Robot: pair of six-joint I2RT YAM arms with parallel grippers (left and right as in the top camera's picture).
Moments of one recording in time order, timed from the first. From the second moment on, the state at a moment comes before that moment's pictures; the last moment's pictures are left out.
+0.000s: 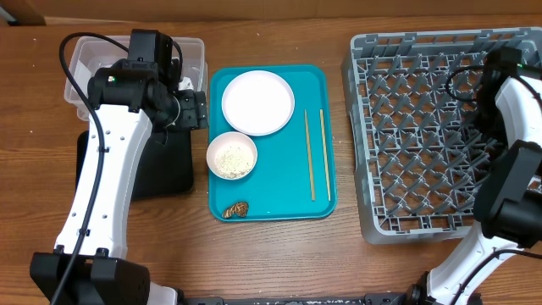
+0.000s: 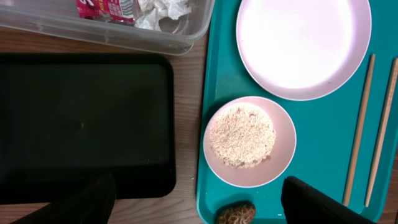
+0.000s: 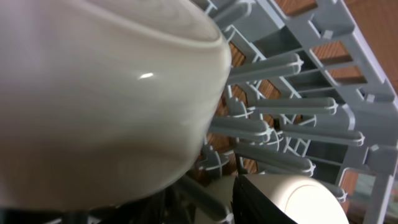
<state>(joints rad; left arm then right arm) -0.10 1.64 1.64 -1.23 0.01 -0.24 -0.33 2.06 1.65 -1.09 0.64 0.51</state>
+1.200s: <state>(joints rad) -0.36 1.79 1.64 -1.22 0.09 -0.26 -0.13 1.72 1.64 -1.29 -0.34 0.16</state>
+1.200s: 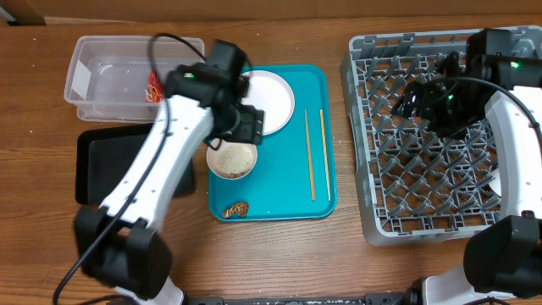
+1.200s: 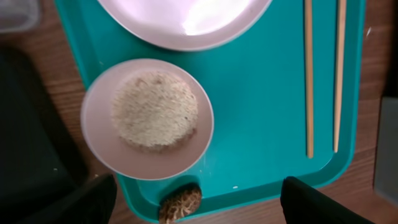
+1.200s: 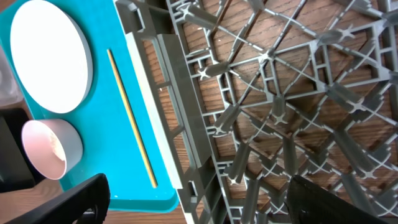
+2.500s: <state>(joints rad) -0.44 2.06 1.62 -1.14 0.12 -0.26 -0.12 1.72 1.64 -1.29 -0.32 0.15</state>
